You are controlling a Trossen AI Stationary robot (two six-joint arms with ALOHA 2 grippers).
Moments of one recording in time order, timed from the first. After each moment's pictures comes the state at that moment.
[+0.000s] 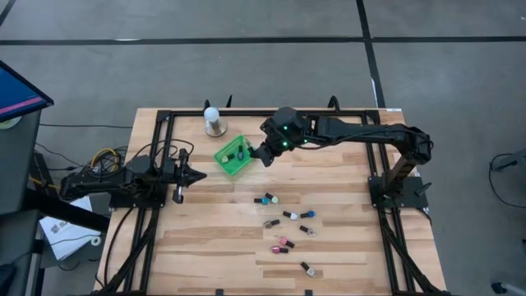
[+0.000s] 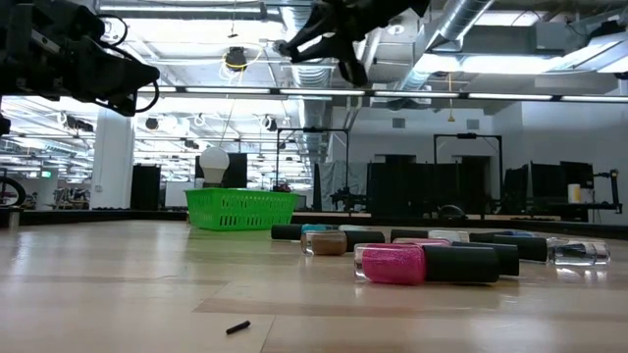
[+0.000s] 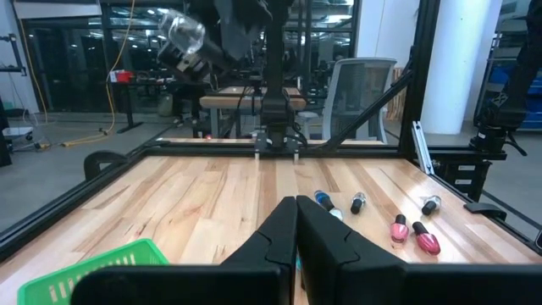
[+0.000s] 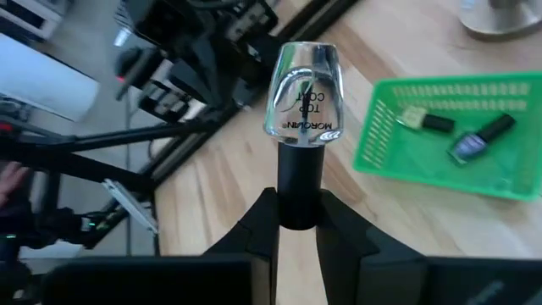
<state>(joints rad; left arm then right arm) 0.08 0.00 0.01 0.03 0.05 -0.02 -0.18 1.71 1.50 -0.37 -0.26 0.63</state>
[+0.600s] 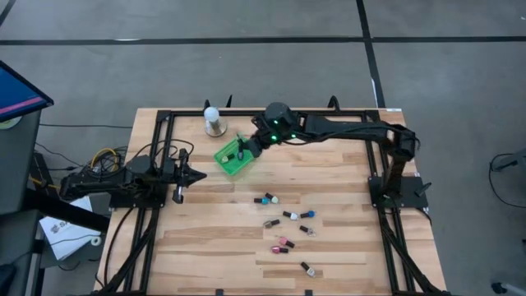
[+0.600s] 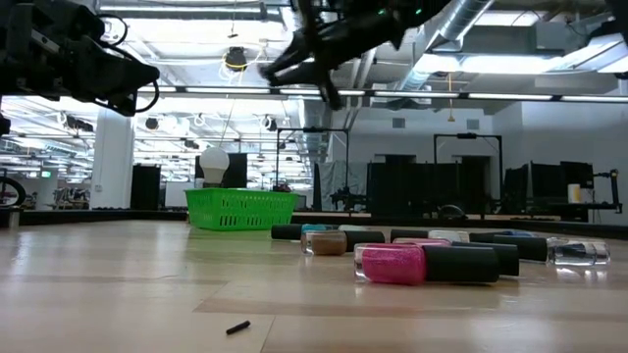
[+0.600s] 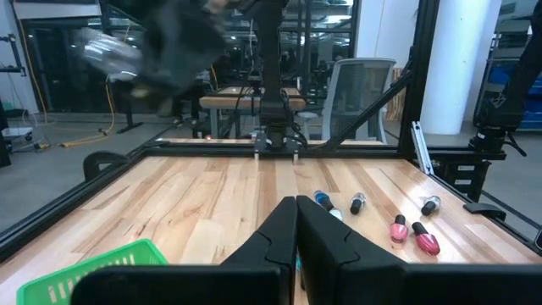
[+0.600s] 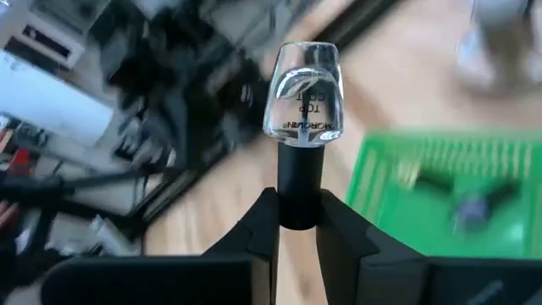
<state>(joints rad) 0.08 0.00 0.01 0.03 0.05 -0.02 -0.25 1.85 1.51 -0.16 -0.28 0.61</state>
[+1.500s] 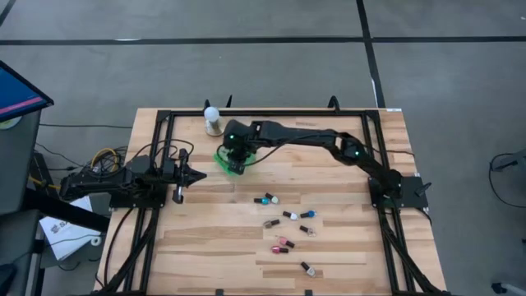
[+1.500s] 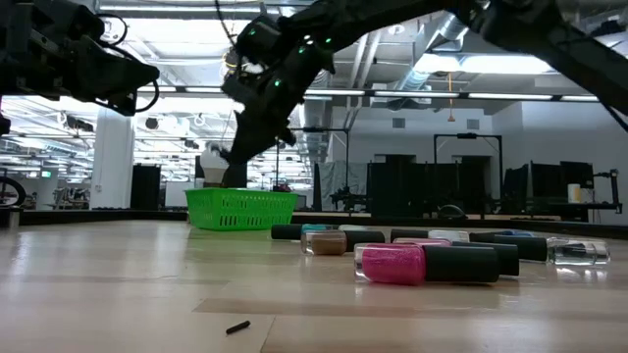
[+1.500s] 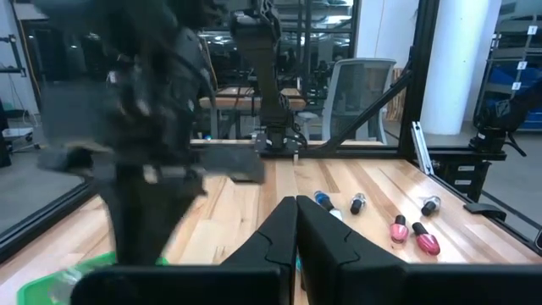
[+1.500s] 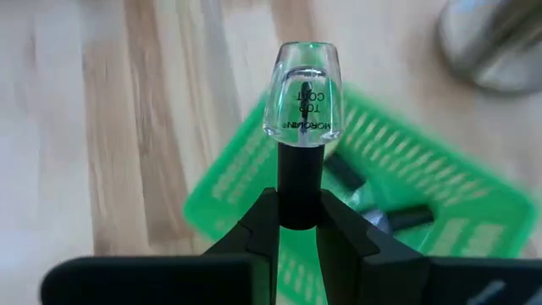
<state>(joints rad) 0.08 0.00 0.01 0.03 0.05 -0.02 -0.19 2.41 2.22 -0.79 -0.07 0.05</state>
